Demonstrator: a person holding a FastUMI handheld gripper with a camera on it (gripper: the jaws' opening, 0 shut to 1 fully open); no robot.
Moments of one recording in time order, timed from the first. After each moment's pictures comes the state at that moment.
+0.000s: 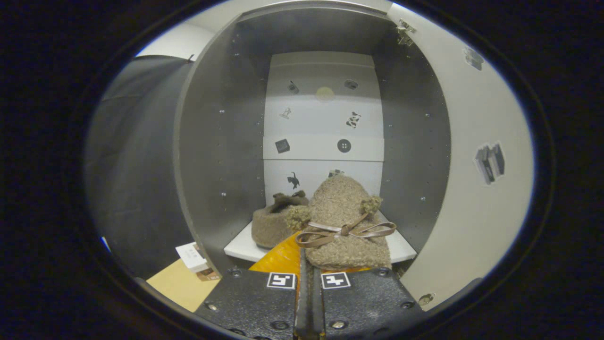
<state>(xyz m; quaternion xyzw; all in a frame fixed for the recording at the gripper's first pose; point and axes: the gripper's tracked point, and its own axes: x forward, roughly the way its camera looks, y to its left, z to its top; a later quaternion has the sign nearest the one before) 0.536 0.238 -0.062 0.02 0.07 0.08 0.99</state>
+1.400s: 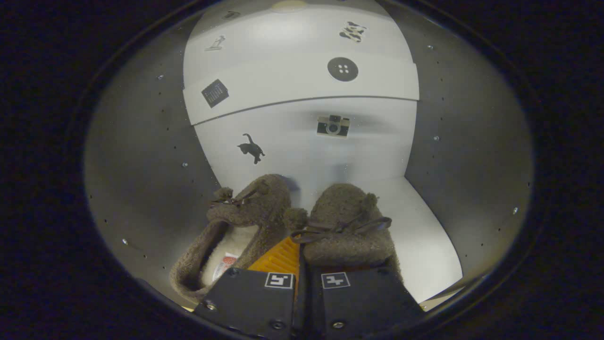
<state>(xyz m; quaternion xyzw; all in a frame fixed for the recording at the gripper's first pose) 0.695 0.239 -0.117 0.07 0.29 0.04 0.95</state>
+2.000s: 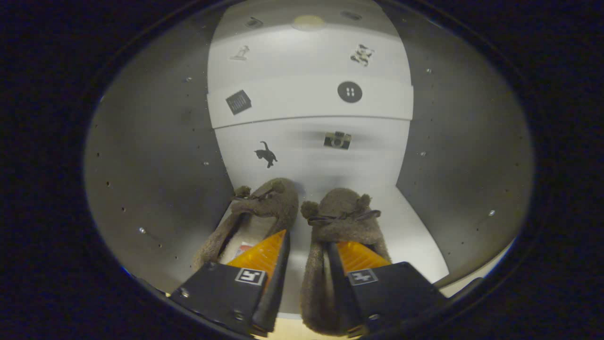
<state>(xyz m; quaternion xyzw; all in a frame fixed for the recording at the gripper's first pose) 0.656 0.241 -0.085 0.02 0.23 0.03 0.97</state>
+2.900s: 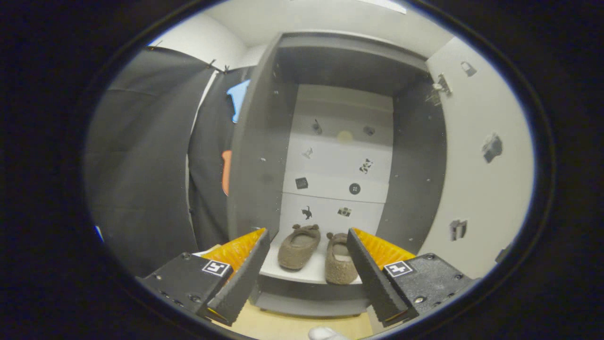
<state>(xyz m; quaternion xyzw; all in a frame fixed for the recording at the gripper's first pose) 0.420 0.282 0.028 -0.04 0.00 0.08 1.00</state>
